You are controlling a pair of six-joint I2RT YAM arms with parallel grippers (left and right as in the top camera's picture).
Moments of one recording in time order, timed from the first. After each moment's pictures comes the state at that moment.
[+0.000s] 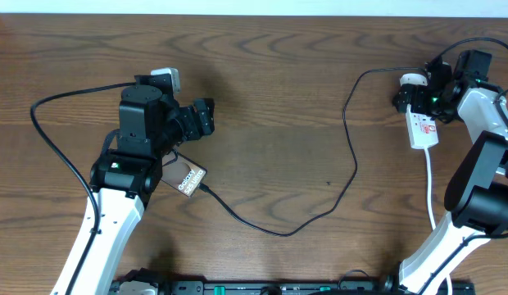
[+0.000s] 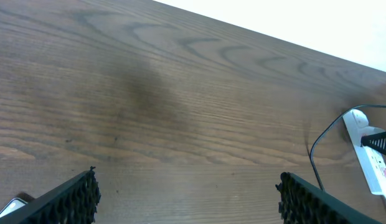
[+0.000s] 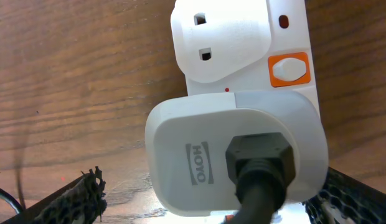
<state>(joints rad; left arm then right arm) -0.18 1.19 0.94 -0.37 0.17 -0.38 -0.32 2.08 1.48 -0.60 -0.29 -0.13</state>
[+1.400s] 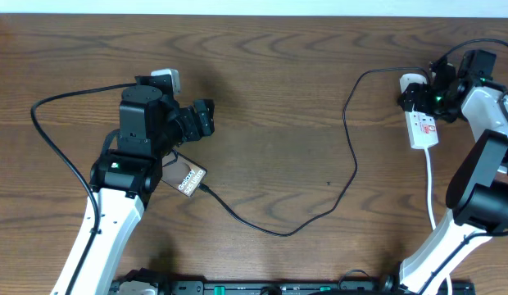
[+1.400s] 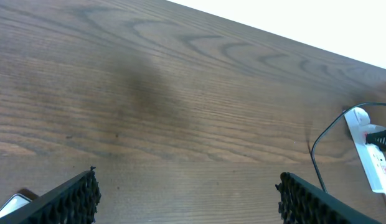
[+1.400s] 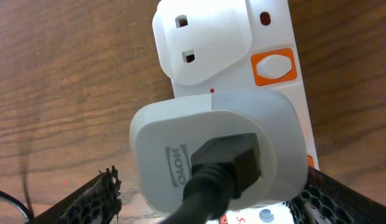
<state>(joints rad) -0.18 1.19 0.94 -0.38 0.17 -0.38 -0.34 2.10 1.50 -0.62 -0.32 -0.09</state>
